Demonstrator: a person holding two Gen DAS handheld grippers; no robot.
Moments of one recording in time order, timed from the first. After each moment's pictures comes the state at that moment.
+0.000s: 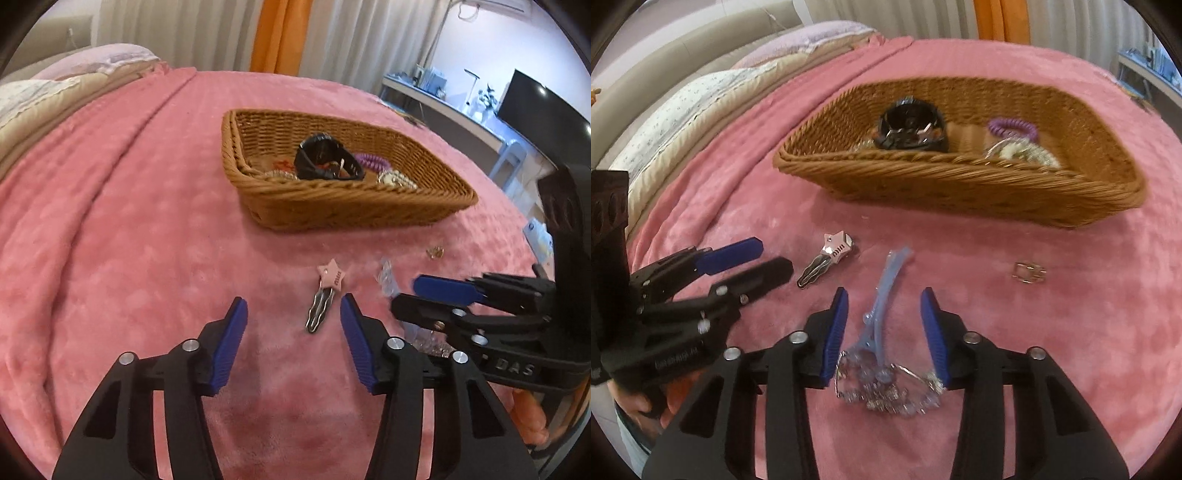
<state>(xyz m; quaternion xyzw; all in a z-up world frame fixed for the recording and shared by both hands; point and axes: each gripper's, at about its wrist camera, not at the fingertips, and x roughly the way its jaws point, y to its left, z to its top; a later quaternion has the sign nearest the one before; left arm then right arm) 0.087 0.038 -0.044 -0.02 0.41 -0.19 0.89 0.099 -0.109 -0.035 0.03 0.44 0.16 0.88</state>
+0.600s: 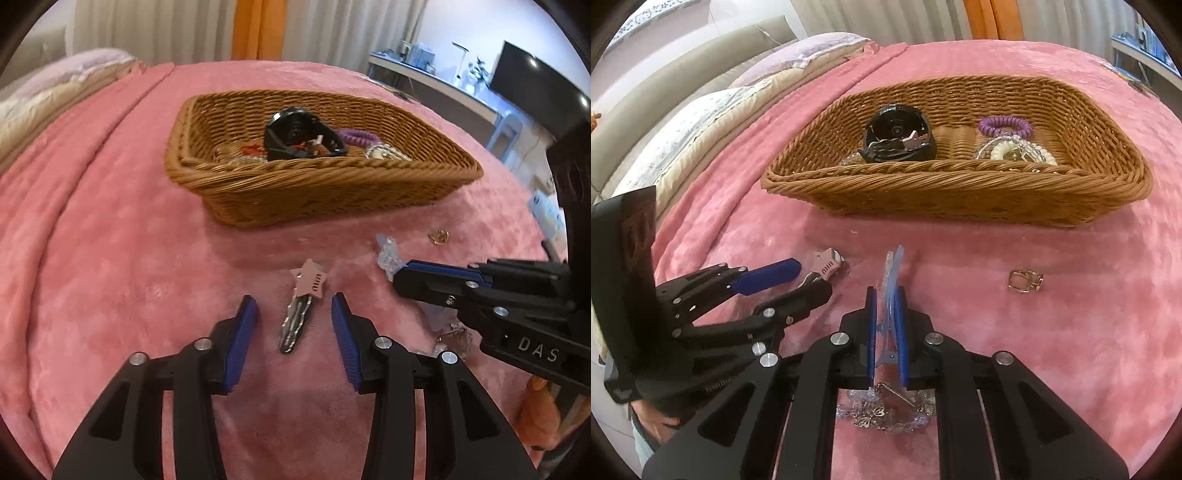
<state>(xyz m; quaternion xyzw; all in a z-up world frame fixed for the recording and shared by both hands) 0.100 0.003 -0.057 0.03 0.43 -0.20 0.88 0.104 -0.127 -0.034 0.07 0.42 0.17 0.89</state>
